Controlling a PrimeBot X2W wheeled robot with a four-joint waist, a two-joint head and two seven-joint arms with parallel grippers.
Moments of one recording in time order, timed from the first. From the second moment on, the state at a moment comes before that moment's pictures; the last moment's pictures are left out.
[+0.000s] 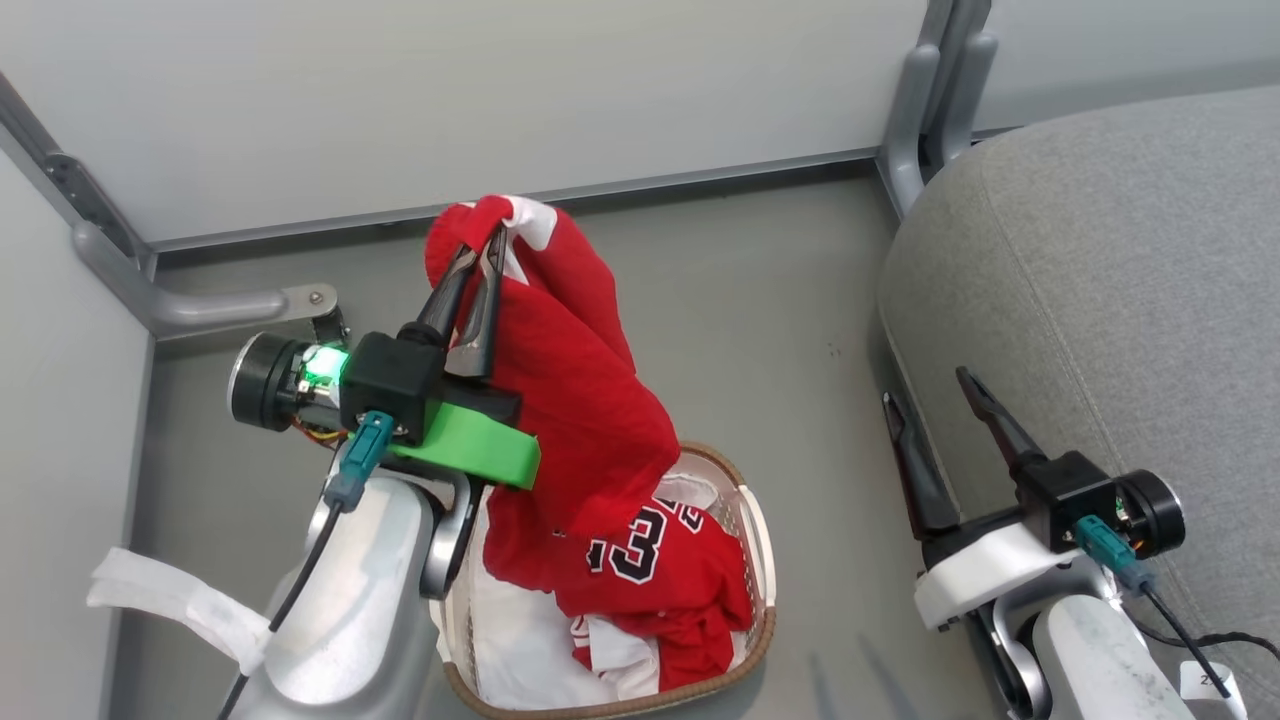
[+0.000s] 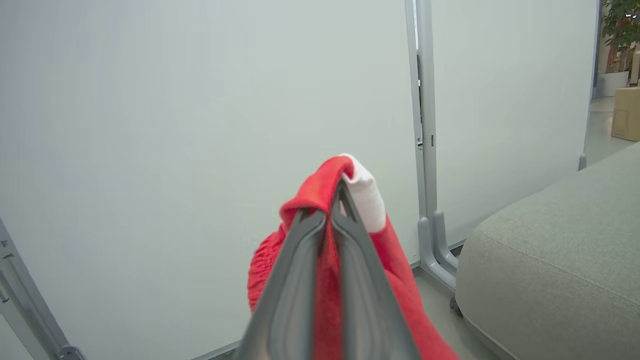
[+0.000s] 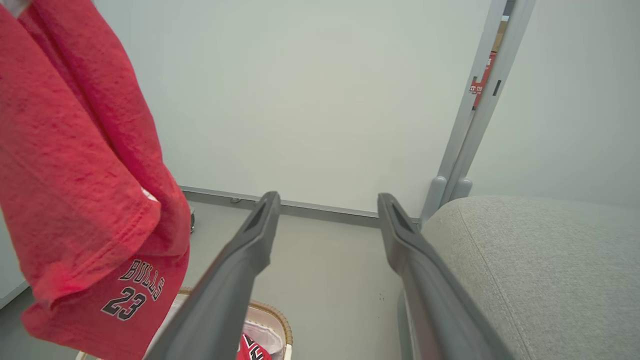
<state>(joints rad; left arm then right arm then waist) -0.46 0.08 -0.36 0.28 -0.12 -0.03 -0.26 -0.19 -0.08 0.13 0.22 0.06 0.13 -0.26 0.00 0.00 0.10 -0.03</state>
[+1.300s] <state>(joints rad) -0.47 0.06 -0.58 0.27 -0.21 0.01 -0.26 -0.56 -0.07 0.61 0.46 0.30 0.13 -0.26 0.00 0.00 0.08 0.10</state>
